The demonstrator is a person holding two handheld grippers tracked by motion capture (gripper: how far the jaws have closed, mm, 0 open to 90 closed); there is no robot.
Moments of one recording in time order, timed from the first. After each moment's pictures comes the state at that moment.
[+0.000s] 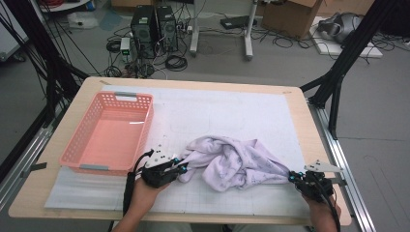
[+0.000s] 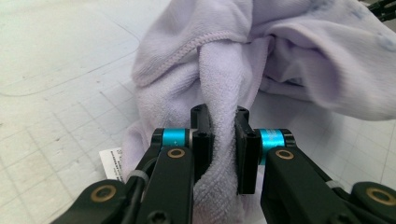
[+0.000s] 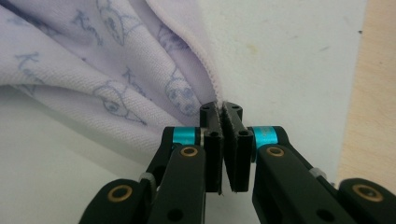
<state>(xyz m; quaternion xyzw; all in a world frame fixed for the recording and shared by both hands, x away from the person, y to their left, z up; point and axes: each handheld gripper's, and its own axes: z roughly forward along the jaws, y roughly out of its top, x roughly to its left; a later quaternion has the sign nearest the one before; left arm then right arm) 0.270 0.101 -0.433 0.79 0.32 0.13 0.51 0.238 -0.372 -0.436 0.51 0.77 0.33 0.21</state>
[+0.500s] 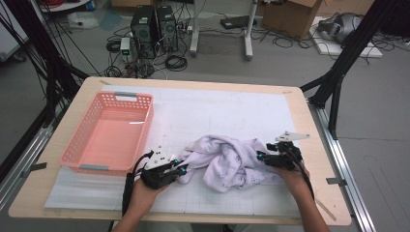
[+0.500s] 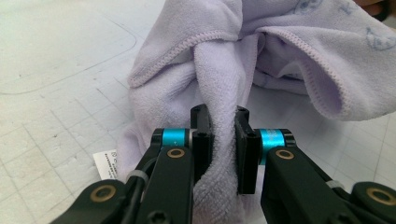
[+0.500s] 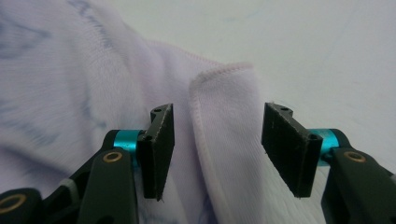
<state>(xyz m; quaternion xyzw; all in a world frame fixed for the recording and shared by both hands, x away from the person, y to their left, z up) 0.268 0.102 -0.434 0.79 0.31 0.13 0.51 0.335 -0.313 -0.435 0.43 0.81 0.37 0.16</state>
